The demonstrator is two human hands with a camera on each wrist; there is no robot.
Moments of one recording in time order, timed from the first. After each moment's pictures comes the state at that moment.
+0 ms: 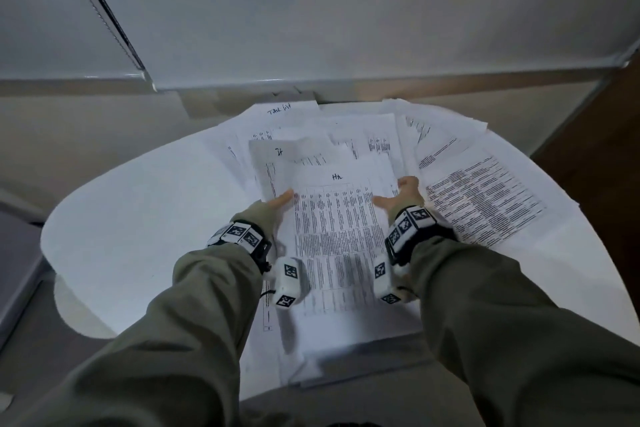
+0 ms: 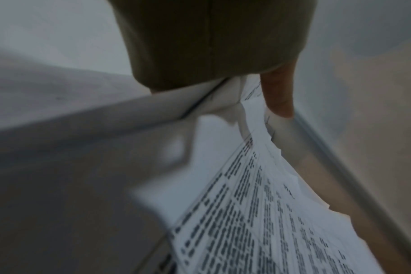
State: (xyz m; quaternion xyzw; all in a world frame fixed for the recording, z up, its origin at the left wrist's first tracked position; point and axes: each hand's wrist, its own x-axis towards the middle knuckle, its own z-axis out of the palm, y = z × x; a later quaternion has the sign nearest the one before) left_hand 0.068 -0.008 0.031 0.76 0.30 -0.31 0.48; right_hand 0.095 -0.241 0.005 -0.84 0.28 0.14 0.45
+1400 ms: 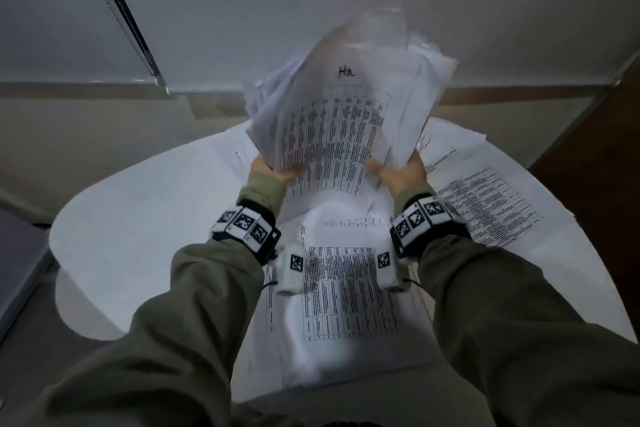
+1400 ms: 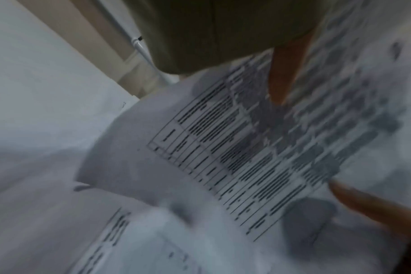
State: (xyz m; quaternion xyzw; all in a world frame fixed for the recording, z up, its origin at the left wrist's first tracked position) left_hand 0.070 -0.027 0.096 0.74 0.18 0.04 0.65; right_hand 0.095 -0.219 0.068 -0.76 0.19 0.02 0.62
